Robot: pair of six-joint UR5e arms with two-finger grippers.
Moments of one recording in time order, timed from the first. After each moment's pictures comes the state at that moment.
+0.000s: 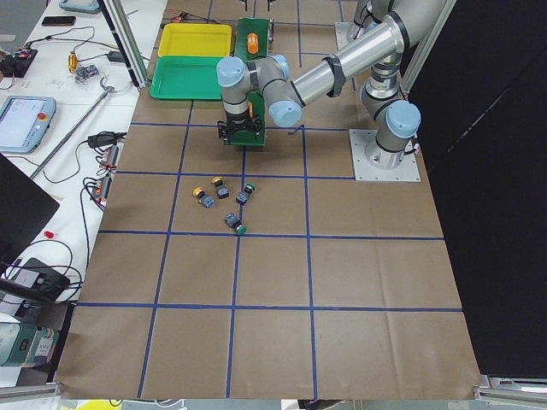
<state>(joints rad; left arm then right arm) -1.14 -1.79 -1.81 -1.16 1.55 1.71 1.69 -1.46 1.67 -1.79 -1.57 -1.47</state>
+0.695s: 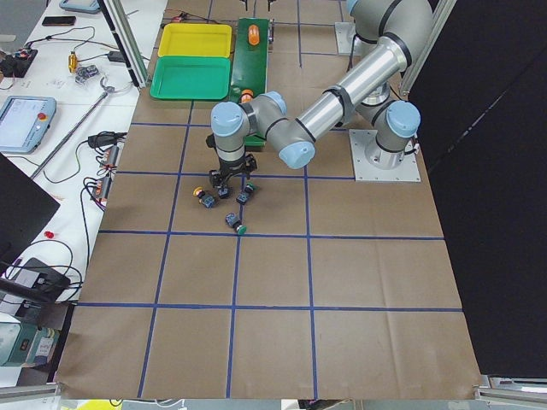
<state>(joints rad) -0.94 -1.95 -1.67 -1.05 1.56 1.63 1.69 -1.46 1.67 -1.79 -1.57 -1.47</state>
